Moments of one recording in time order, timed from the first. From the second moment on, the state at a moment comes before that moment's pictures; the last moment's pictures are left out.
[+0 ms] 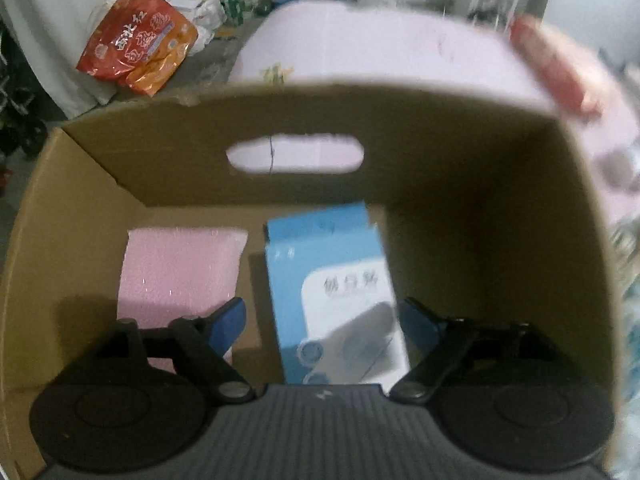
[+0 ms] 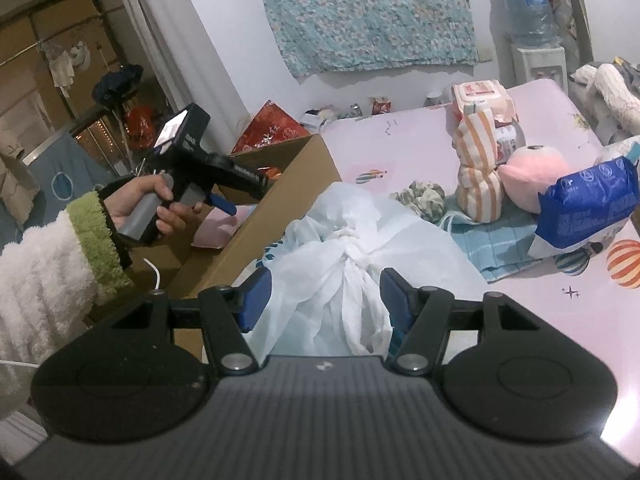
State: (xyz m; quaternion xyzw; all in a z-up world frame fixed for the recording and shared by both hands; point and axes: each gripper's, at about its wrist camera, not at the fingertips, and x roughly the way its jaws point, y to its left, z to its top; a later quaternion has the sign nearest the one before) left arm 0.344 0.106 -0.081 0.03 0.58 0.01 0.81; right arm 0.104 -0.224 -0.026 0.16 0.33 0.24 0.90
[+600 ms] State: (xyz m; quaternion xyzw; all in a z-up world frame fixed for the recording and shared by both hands) left arm 0.325 0.109 -0.043 0.02 0.54 0.09 0.84; right arm 0.092 -0.259 -0.038 0.19 0.32 0.21 0.90
